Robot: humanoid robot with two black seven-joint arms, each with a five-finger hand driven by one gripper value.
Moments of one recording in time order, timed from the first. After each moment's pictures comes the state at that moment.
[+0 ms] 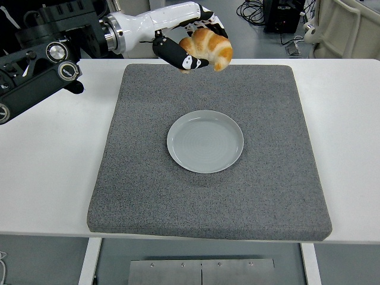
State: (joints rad) left arm -1.29 0.47 -0.43 -1.34 1.18 -0.18 0.03; right arm -0.08 0.00 -0.01 0.12 -0.11 0.02 0.41
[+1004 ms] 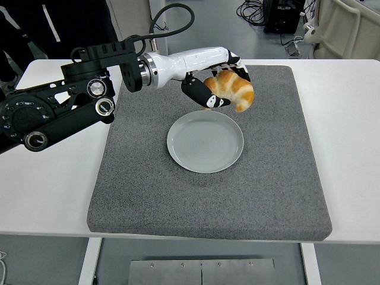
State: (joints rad) left arm -1.19 0.36 -0.40 -1.35 1.27 -0.18 0.07; right arm -0.08 0.00 -0.01 0.12 -0.11 0.02 0.41
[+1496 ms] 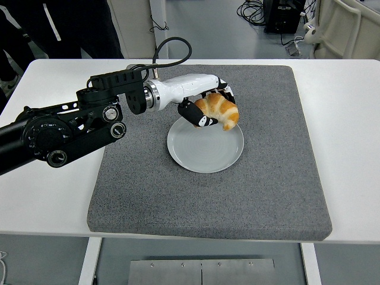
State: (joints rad) left arm -1.15 0.31 -0.30 -1.24 1.35 -0.10 0.06; right arm -0.08 0.00 -0.01 0.12 -0.11 0.02 0.41
